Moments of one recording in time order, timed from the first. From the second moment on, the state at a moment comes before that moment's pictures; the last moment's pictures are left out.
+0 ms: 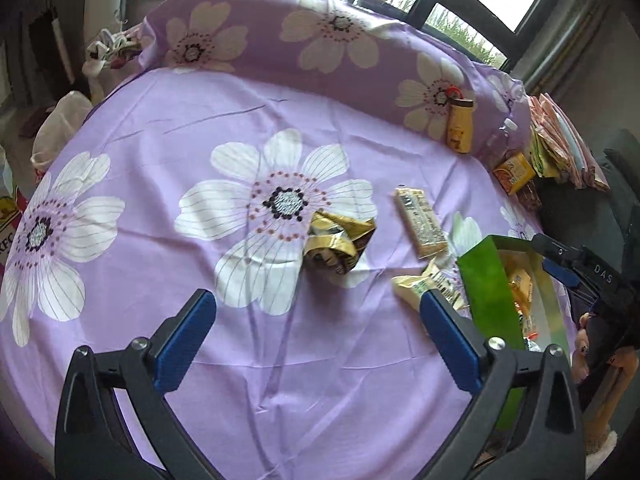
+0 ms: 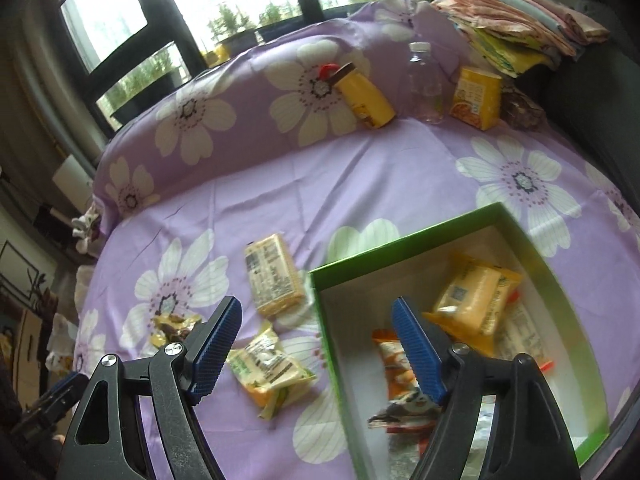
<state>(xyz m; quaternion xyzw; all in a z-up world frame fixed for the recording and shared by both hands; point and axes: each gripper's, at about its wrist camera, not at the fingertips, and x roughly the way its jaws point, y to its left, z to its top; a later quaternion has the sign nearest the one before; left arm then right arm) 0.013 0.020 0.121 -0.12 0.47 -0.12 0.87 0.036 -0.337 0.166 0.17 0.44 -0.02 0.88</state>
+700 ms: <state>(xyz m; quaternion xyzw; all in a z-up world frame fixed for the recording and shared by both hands) 0.034 0.030 0.084 -0.09 0.50 -0.09 0.86 0.199 -0.240 0.048 -0.02 0.61 -0.06 0.79</state>
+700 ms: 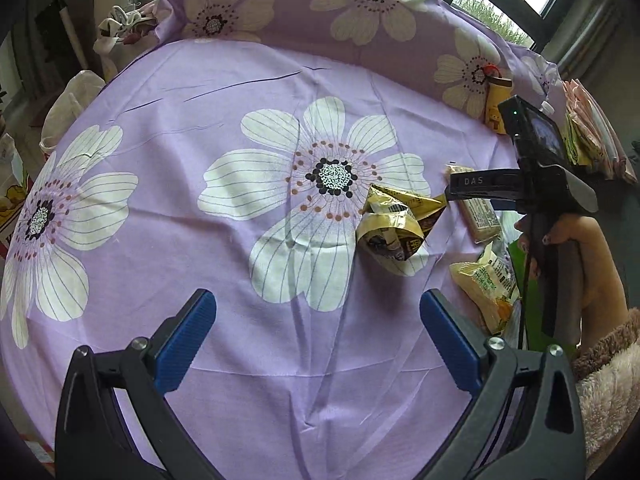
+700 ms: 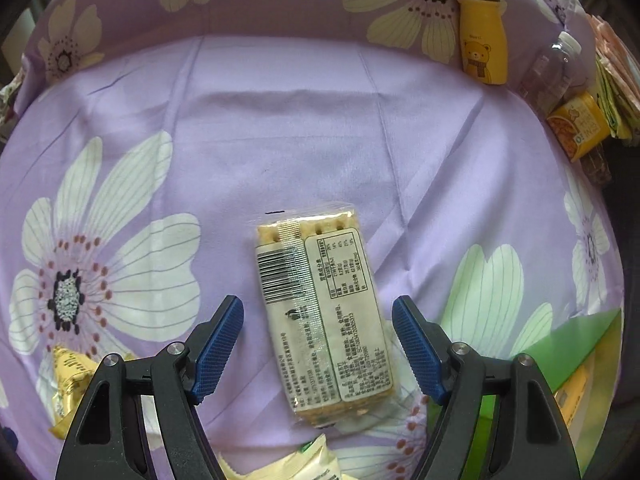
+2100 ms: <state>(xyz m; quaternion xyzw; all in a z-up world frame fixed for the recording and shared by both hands) 0.024 0.012 0.063 -0.09 0.54 -0.09 0.83 0.018 -0.216 0.065 0.17 0.64 0.09 0.75</state>
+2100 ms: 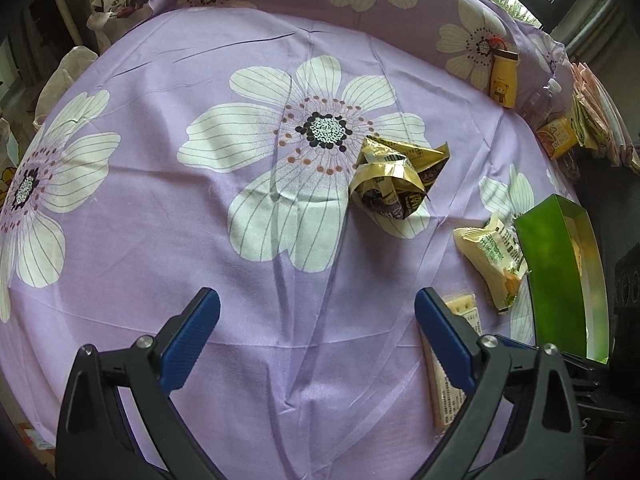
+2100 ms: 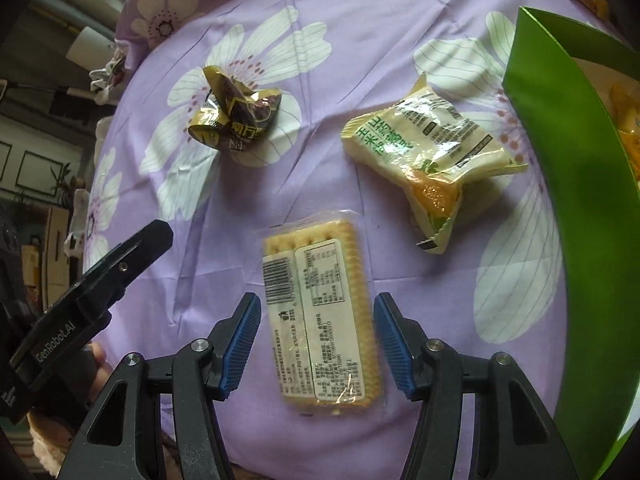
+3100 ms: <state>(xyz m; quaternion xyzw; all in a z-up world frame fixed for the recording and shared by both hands) -0.018 -0.065 0.042 -0.10 0.58 -0.24 0.77 0.012 -0.224 0.056 0.23 0.62 0.10 0.74</state>
